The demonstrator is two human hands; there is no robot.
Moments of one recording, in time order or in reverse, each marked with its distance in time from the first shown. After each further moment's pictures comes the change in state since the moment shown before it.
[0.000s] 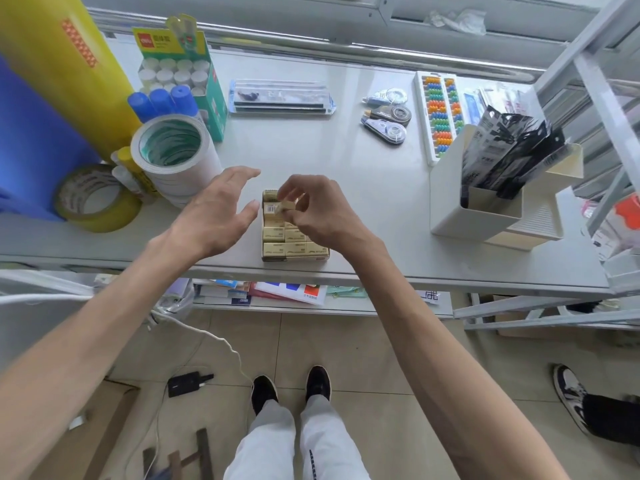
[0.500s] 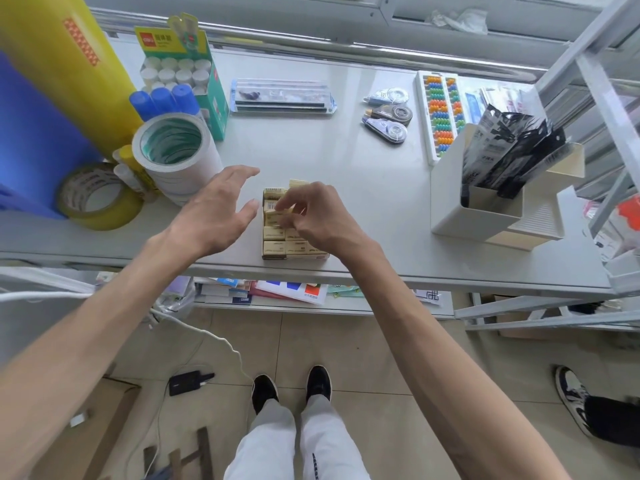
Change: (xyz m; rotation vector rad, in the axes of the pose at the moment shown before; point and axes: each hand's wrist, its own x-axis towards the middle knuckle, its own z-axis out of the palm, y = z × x) left_hand -0.001 -0.001 0.000 -0.008 0.006 -0.004; right_hand 0.000 0.007 0.007 0.017 -0.037 0.015
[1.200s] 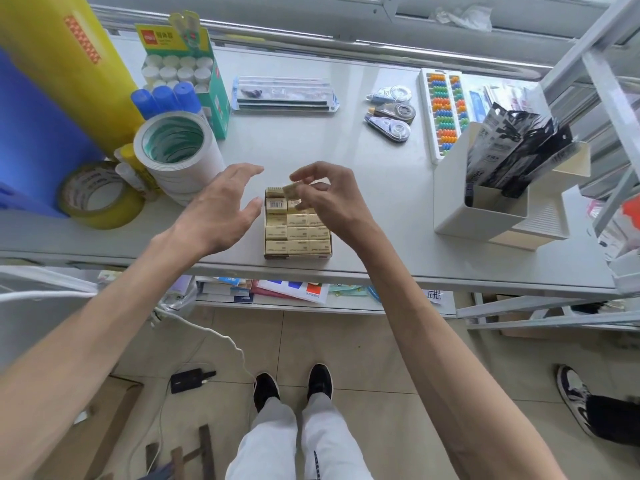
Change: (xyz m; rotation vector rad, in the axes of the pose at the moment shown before) left_hand 0.003 0.001 0.003 0.001 0.008 0.004; right_hand 0.005 -0.001 -0.013 0.446 0.143 0.075
